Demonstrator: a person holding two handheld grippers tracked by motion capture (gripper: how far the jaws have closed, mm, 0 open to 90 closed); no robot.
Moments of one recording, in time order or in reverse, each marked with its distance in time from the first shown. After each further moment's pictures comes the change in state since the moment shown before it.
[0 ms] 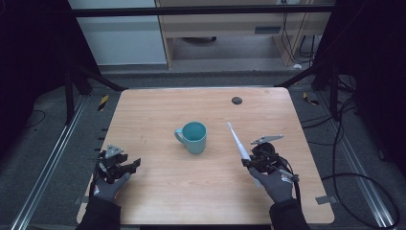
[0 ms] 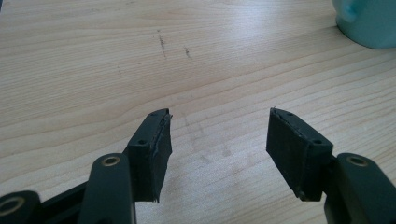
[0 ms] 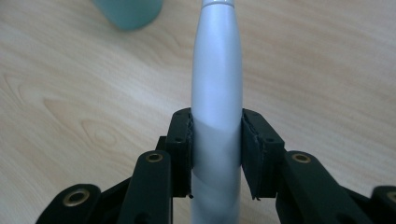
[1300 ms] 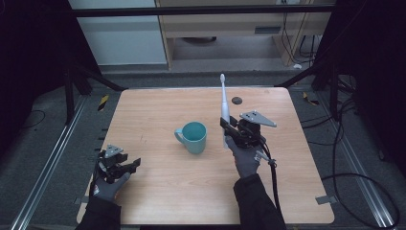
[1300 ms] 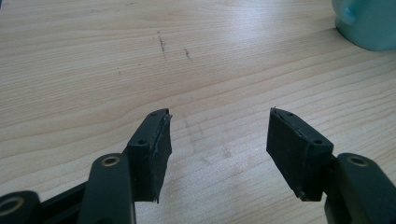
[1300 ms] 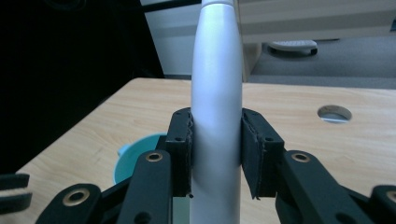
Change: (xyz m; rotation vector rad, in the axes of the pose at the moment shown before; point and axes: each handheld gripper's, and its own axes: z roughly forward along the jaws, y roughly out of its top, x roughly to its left) left arm 0.001 0.000 0.000 -0.006 -0.005 -0.008; right arm 0.042 0.074 0.005 -0.589 0.014 0.117
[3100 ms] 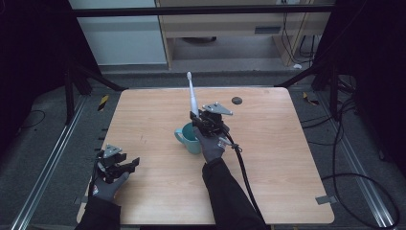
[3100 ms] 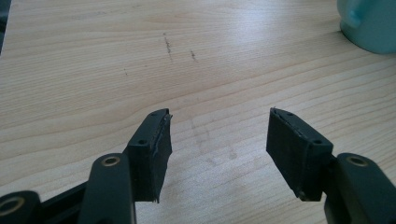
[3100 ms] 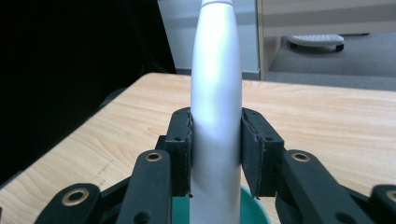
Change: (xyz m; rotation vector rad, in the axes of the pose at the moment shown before) left arm 0.003 0.000 -0.001 -0.009 0.010 -0.004; right arm 0.043 -0.016 0.105 0.041 0.034 -0.025
